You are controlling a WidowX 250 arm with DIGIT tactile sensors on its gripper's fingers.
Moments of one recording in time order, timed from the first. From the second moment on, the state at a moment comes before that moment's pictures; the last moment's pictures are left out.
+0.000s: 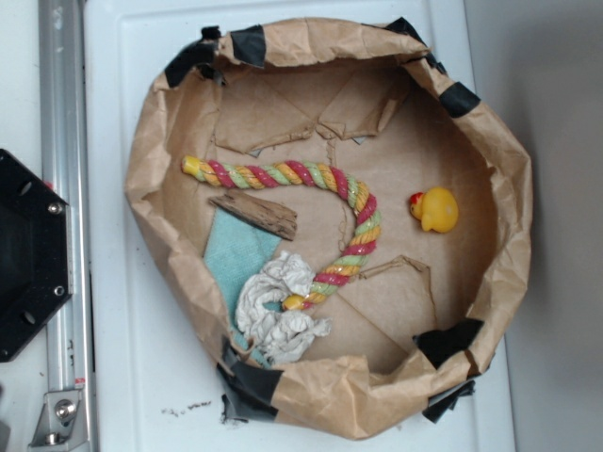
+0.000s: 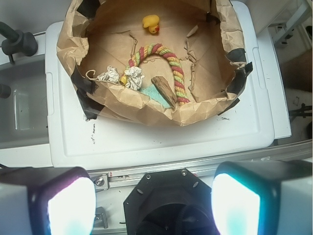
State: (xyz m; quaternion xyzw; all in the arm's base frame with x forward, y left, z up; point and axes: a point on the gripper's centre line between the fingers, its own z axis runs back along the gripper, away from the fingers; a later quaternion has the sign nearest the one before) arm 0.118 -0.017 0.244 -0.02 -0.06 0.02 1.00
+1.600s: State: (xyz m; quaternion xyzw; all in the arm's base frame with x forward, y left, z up) arm 0.273 0.028 0.055 0.03 -0.09 -0.26 0.96
